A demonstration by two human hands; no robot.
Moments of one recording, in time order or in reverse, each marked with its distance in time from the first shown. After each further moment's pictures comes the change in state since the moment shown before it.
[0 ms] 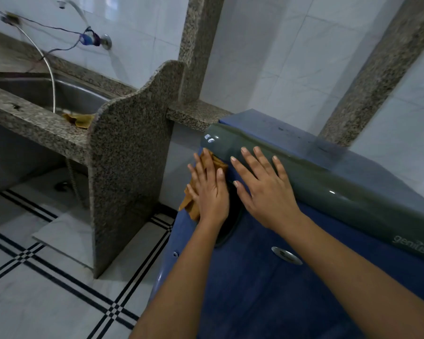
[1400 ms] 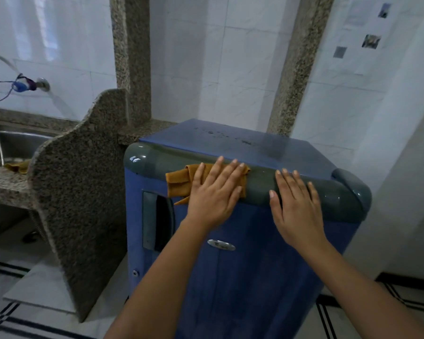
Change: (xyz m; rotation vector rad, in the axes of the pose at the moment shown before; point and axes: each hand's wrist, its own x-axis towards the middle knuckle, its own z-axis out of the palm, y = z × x) left_hand -0.051 0.088 0.073 0.686 -0.122 0.962; right_hand -0.143 0.132 -0.037 0.046 0.082 0.546
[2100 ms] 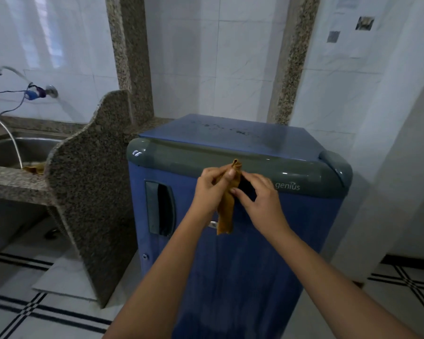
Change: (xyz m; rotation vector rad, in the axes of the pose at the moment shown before) left_hand -0.006 0.045 -0.055 -1.254 -0.108 -0.680; right_hand -0.022 -0.041 -0.017 0.796 -0.068 0.053
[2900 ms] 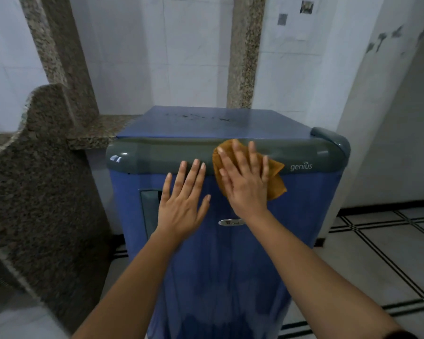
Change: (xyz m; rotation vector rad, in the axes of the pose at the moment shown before) left_hand 0.032 -0.100 -0.108 1.254 -0.002 0.792; right_hand 0.026 0.007 0.094 -0.823 0.324 -0.098
